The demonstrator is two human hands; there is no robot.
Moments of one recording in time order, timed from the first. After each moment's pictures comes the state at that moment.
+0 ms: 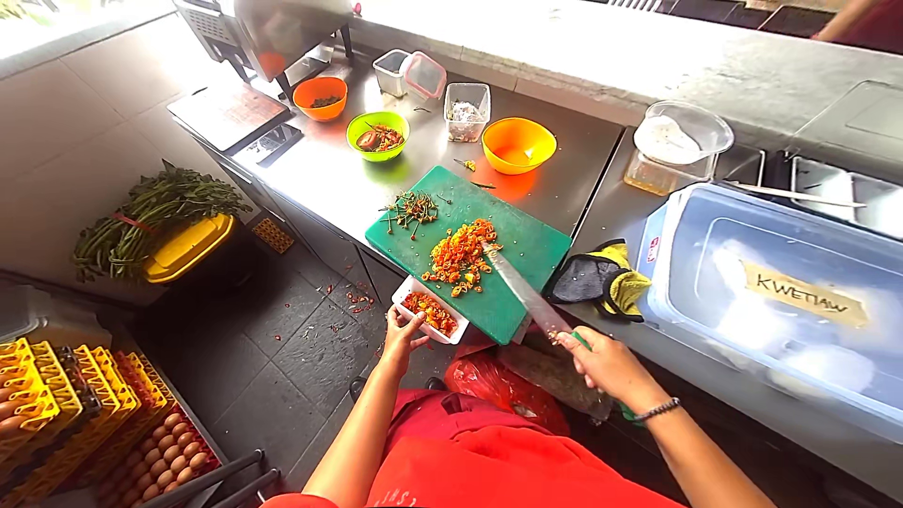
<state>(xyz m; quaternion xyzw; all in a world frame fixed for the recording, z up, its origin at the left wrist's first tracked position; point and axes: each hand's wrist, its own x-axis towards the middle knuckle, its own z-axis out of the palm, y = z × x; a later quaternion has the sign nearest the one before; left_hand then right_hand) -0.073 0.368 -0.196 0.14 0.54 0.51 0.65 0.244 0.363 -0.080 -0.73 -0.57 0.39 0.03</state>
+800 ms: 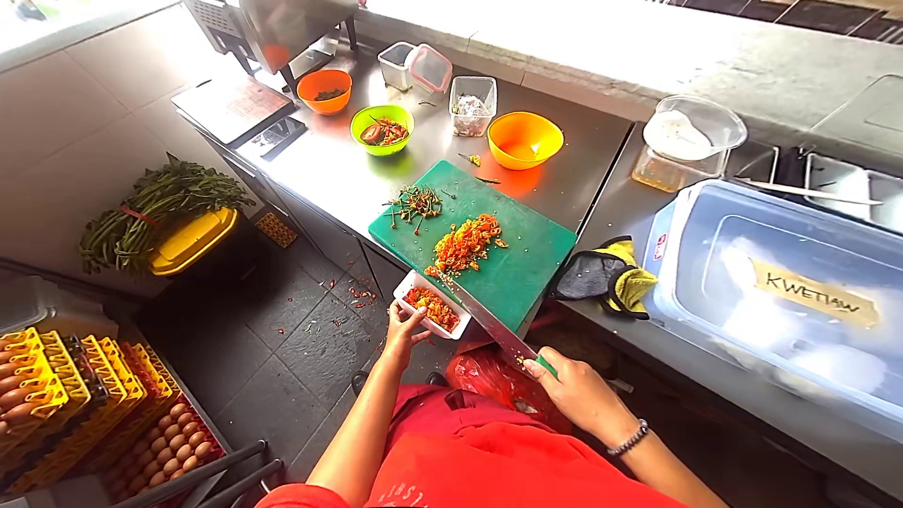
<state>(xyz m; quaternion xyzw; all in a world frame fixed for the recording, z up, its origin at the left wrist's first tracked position) -0.076 0.366 -0.201 0.15 0.54 0.52 0.64 0.195 0.324 -0.076 -0.65 -0.67 0.34 -0.03</state>
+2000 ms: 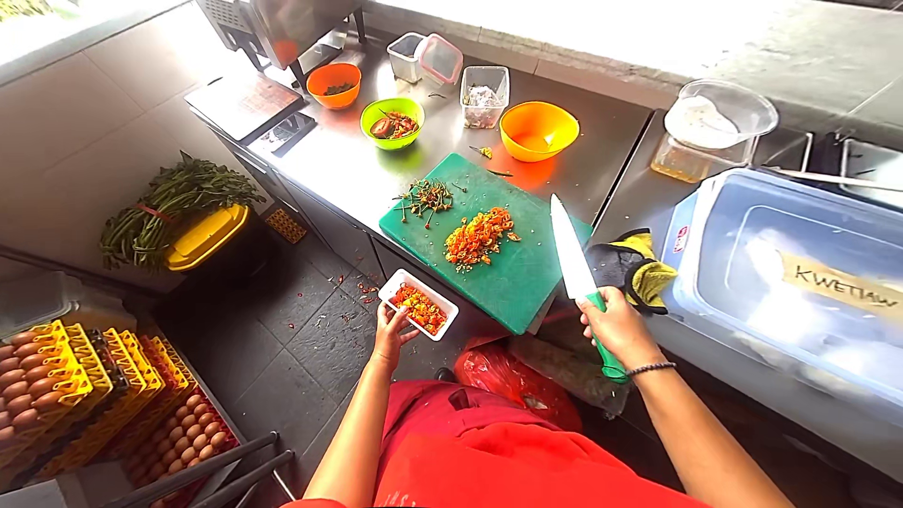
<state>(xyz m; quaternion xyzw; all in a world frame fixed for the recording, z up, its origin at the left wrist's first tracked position) -0.112 0.349 -0.215 0.15 0.55 0.54 0.61 0.224 0.394 -0.086 -0.79 -0.46 0.35 0.17</state>
